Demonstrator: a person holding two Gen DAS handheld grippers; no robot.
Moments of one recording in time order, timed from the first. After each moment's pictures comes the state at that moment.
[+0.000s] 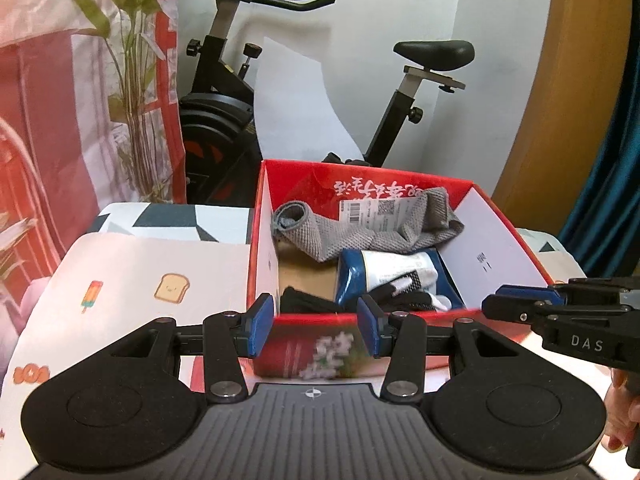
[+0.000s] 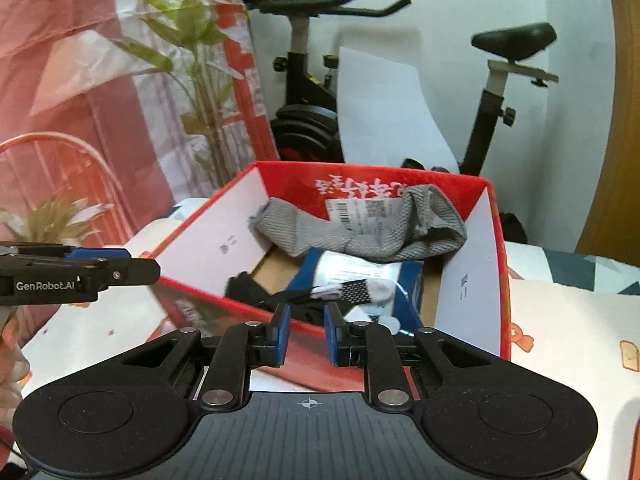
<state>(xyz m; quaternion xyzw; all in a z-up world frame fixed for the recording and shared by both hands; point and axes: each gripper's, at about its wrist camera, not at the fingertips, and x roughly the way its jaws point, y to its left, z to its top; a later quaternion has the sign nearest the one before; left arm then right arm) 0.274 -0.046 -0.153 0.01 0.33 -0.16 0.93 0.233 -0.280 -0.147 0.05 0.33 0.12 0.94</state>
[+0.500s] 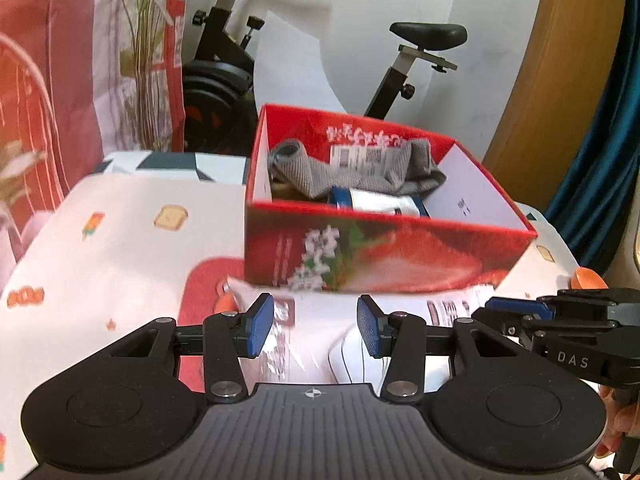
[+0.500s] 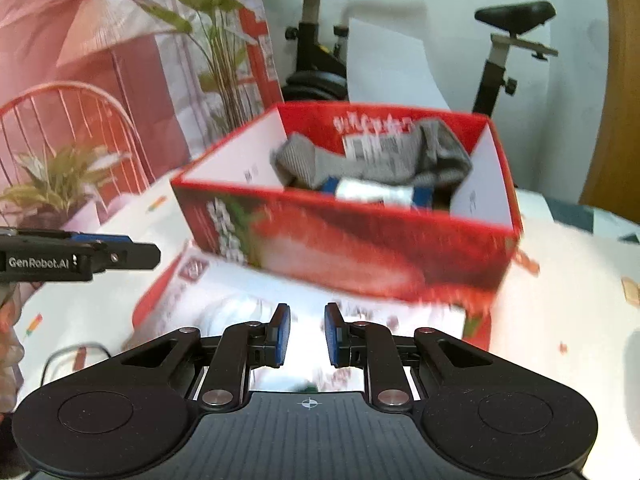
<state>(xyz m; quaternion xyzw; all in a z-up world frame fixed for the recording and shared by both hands) 0.219 -0.030 -0.184 -0.01 0.35 -0.17 0.92 0.168 -0.266 -0.184 0.05 0.37 0.12 0.92</state>
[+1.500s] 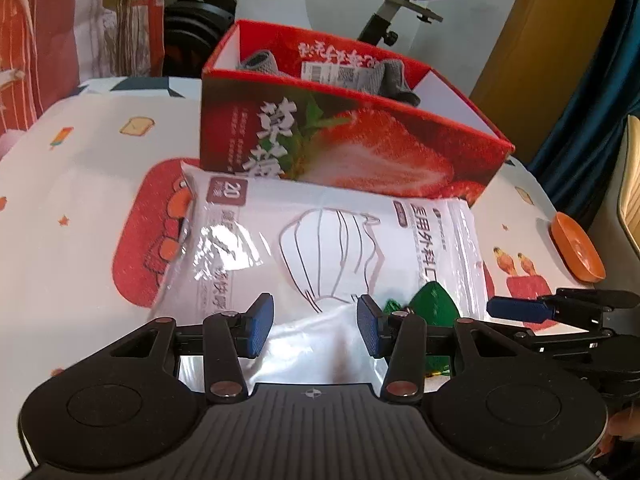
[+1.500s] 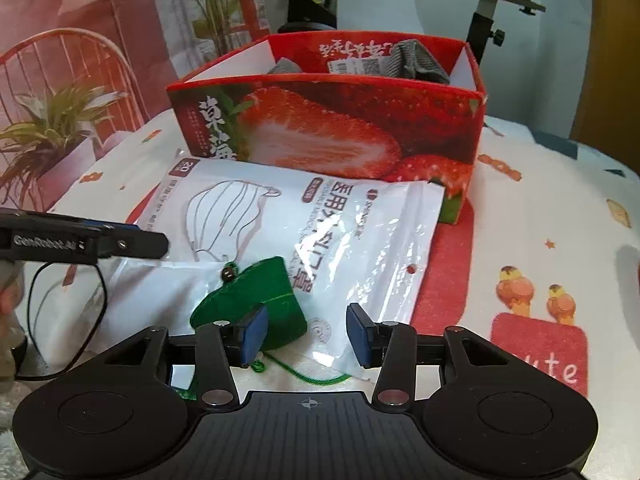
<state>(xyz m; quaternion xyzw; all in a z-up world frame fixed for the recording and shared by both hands) 0.181 -0.049 -0.237 -0.03 0.41 -0.20 0.89 0.112 -0.280 -0.227 0.04 0.42 0.12 0.90</state>
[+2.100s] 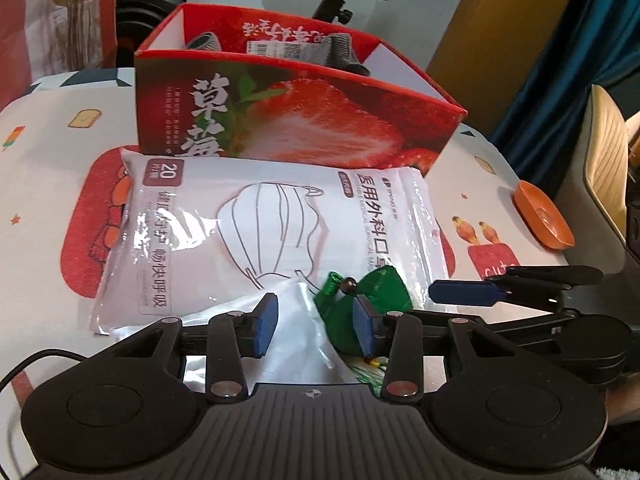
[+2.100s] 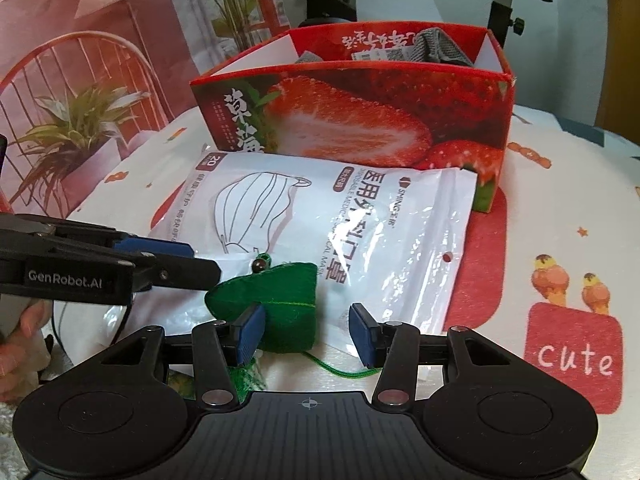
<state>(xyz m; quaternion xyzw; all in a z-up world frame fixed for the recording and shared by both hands) 0.174 -0.069 -0.245 -0.02 0.43 -0.26 0.87 0.112 -0.275 -0.233 0.07 0.42 0.16 0.89</state>
